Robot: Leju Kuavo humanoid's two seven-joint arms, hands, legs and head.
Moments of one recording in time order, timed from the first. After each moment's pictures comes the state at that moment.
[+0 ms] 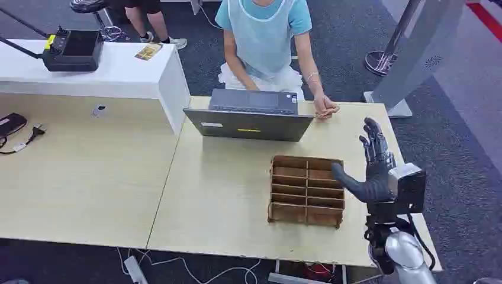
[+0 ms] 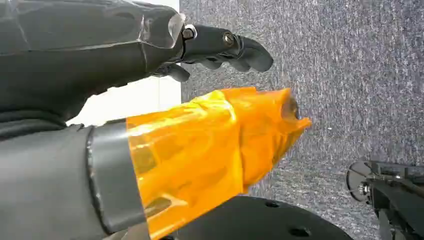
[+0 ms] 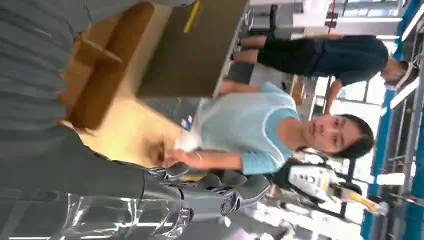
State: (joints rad) left arm -0.09 -0.21 1.12 -0.23 -1.29 0.30 0.13; right arm -0.15 -0.20 0.26 -1.72 0.07 -0.18 -0.29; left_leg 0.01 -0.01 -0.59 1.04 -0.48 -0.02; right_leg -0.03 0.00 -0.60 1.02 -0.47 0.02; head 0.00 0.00
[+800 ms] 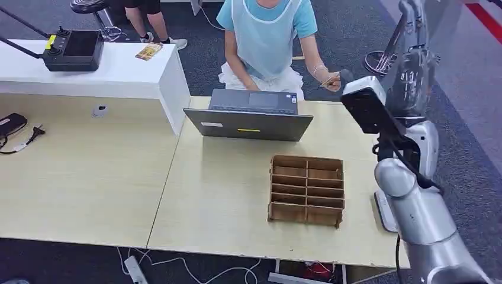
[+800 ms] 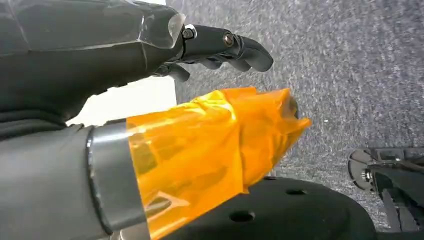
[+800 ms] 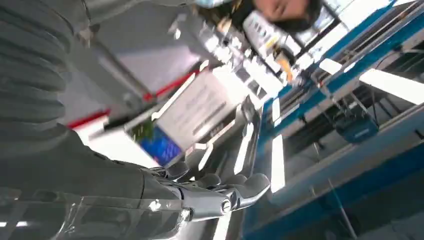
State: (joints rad) left arm -0.09 -0.21 1.08 -0.23 -1.36 0.24 0.13; right arm -0.68 -0.21 0.36 -1.61 0.90 -0.37 0.00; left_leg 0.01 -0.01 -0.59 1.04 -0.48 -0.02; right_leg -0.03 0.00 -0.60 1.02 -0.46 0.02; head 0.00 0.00
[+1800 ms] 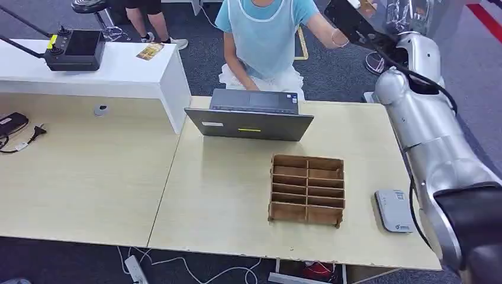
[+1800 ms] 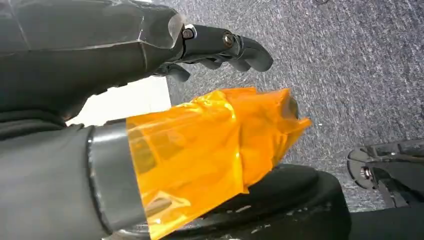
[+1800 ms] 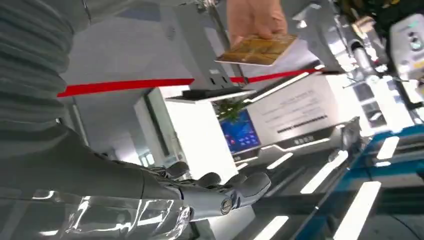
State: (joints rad) left arm -0.11 -0.21 1.00 -0.23 -1.40 0.21 0.15; right arm -1.19 -0.14 0.43 -0.81 1.06 -0.22 0.17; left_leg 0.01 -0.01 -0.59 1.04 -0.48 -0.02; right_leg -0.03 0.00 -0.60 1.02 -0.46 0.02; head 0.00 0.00
